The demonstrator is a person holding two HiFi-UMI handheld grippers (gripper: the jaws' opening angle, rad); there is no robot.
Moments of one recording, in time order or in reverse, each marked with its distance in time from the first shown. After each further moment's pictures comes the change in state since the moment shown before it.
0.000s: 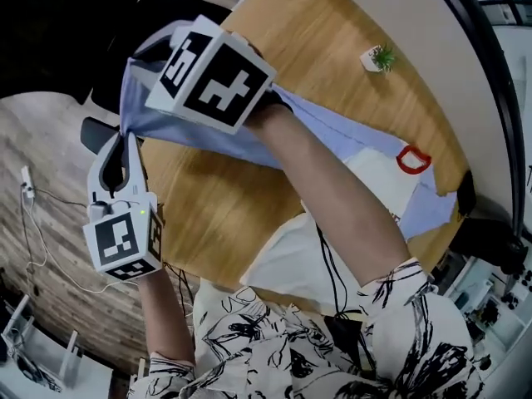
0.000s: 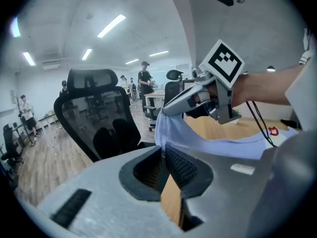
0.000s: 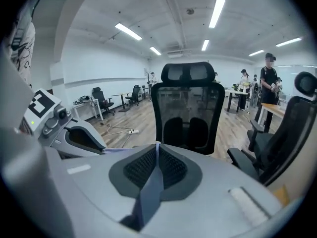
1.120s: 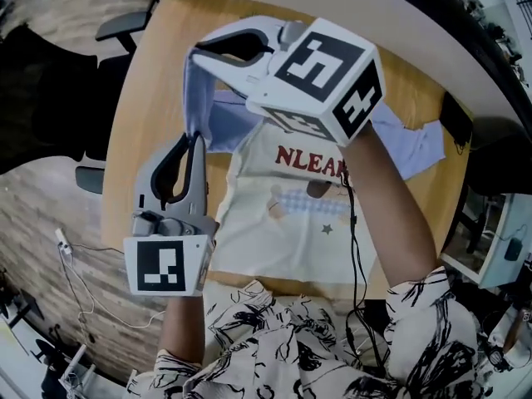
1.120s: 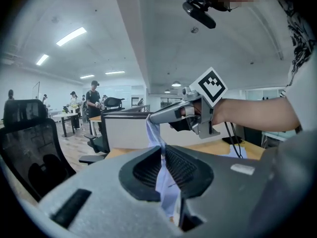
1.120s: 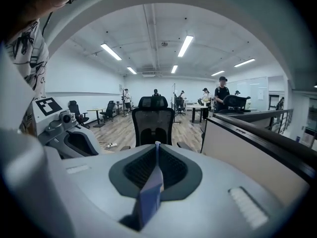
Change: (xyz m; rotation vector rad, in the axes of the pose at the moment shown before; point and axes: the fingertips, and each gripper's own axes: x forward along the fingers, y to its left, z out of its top) left arm -0.117 -0.347 0.116 0.165 -0.245 -0.518; right arm -0.386 0.019 -0.078 0.115 -0.201 -0.341
